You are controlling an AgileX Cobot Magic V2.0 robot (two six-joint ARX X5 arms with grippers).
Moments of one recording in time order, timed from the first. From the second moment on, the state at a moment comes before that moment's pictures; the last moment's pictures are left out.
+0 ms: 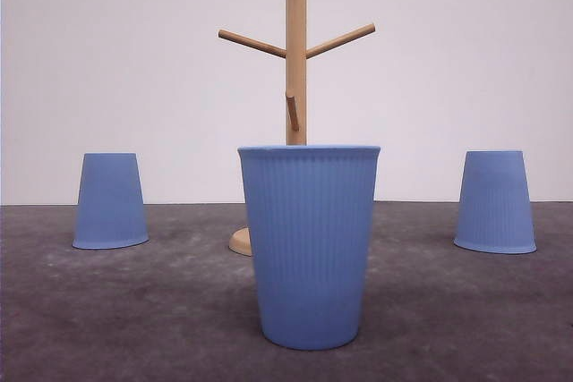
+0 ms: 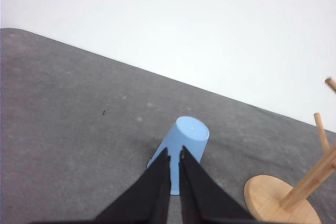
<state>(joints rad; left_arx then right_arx) -0.01 0.27 0.43 -0.26 0.03 -0.34 0.00 0.26 0.39 -0.30 -0.13 0.28</state>
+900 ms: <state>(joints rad) -0.07 1.13 0.80 -0.38 0.22 -0.12 0.00 1.03 0.73 -0.43 -0.31 0.05</state>
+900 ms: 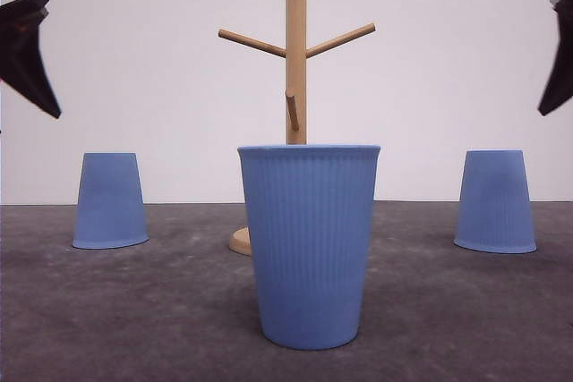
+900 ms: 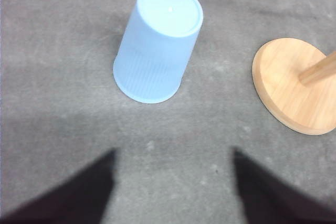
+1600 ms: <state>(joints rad) -0.11 1.52 1.02 -0.25 0.19 -0.05 0.00 1.03 0.73 -0.43 -0.31 0.05</state>
